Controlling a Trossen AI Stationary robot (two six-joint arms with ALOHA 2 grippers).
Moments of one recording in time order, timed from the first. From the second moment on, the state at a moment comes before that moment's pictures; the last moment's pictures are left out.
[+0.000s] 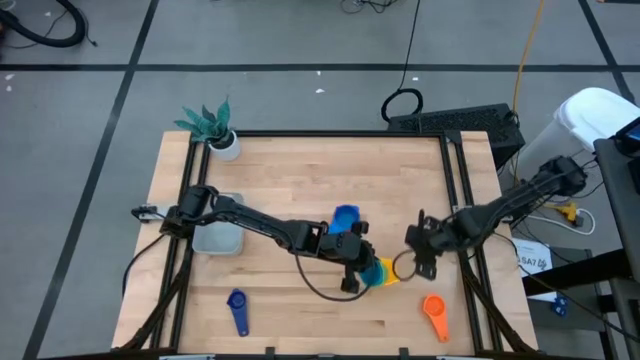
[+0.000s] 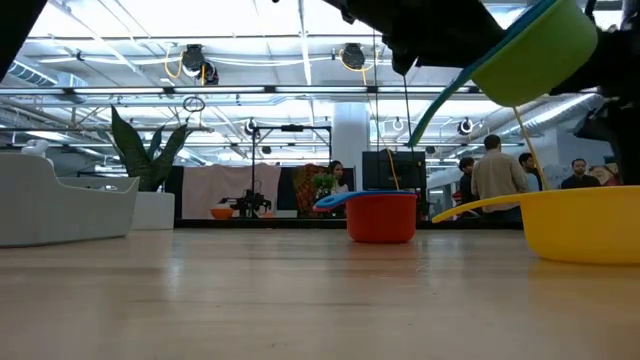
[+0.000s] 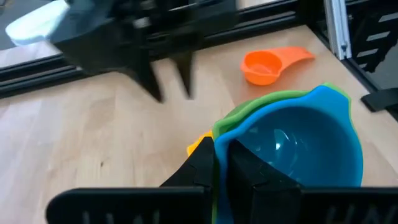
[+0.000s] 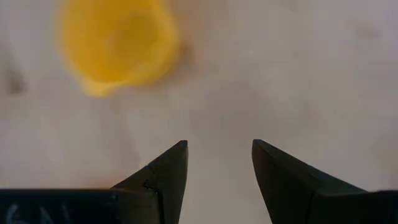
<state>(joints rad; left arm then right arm) -0.23 2.11 1.66 -0.08 -0.09 0.11 0.46 1.05 0.60 -0.78 -0.01 0.82</state>
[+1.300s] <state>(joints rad) -0.22 2.10 1.66 -0.07 -0.11 0.16 0.59 1.32 0.60 -0.33 0.24 0.87</state>
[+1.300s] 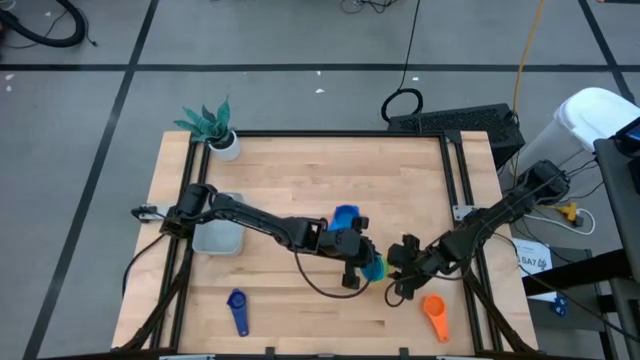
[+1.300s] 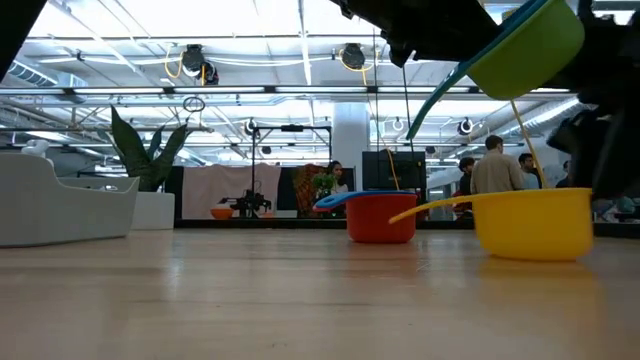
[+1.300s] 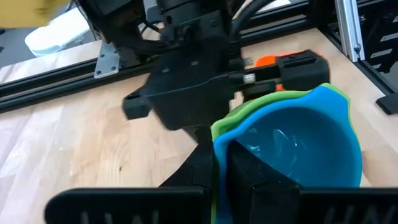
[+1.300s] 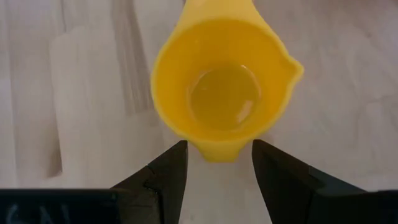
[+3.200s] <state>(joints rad) -0.22 2.14 1.66 -0.30 -0.27 -0.35 0.59 1.16 0.60 -0.50 0.29 0.88</state>
